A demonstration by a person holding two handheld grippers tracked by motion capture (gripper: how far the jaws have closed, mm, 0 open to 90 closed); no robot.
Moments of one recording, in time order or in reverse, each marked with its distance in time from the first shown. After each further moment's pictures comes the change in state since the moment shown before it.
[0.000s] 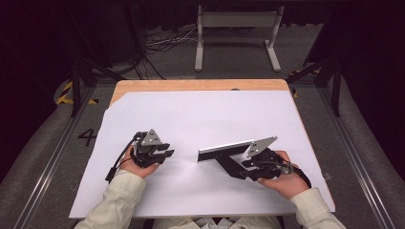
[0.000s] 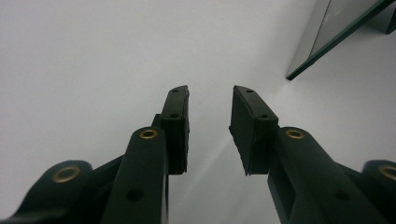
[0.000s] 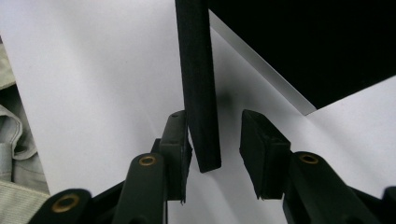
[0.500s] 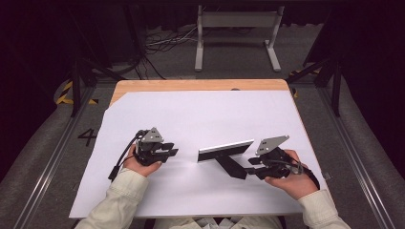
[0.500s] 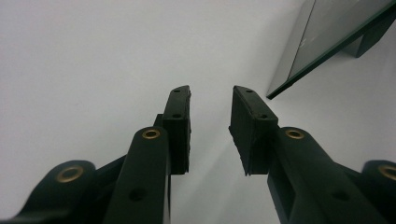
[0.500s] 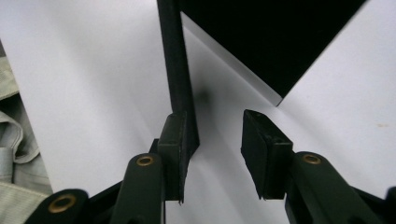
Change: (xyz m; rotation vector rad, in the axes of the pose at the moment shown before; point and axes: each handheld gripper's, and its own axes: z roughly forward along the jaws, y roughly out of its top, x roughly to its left) left arm 0.000 0.007 0.004 -0.038 -0.066 -0.035; right arm -0.005 -0.009 -0.021 -0.054 -0.040 0.022
